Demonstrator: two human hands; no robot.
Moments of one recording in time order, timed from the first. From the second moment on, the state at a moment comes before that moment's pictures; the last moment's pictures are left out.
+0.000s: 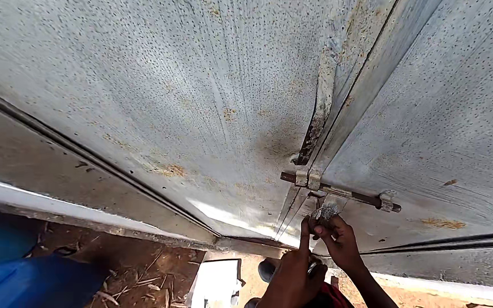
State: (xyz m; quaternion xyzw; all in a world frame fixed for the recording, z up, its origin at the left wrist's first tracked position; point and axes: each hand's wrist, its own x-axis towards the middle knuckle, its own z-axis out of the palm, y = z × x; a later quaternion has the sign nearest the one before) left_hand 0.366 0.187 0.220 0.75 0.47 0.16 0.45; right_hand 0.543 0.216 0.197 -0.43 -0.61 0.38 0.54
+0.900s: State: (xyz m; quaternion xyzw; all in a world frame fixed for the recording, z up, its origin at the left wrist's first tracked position) left_hand 0.397 0.207 0.239 0.75 0.53 0.05 0.40; right_hand 0.529 0.212 0.168 -0.57 -0.52 0.33 0.55
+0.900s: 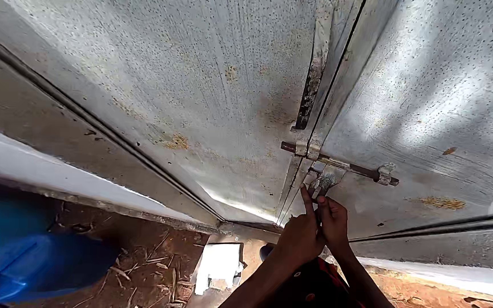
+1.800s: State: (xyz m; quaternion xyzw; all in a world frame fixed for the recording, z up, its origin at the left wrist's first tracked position) left_hand 0.387 0.233 0.214 0.80 0.46 0.12 0.38; right_hand 0.521 0.221 0.160 -0.57 -0.49 0.34 0.56
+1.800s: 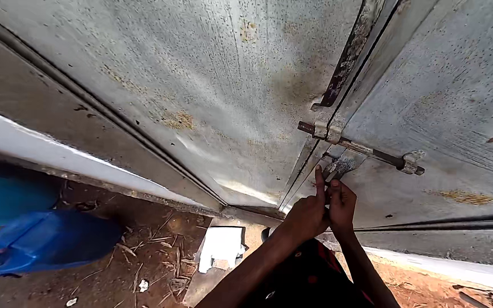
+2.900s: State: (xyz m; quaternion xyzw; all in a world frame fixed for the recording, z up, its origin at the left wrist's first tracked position) left_hand 0.320 0.270 0.445 0.69 0.31 0.34 0.55; right_hand 0.467 0.184 0.256 -0.46 -0.55 -0.33 0.62
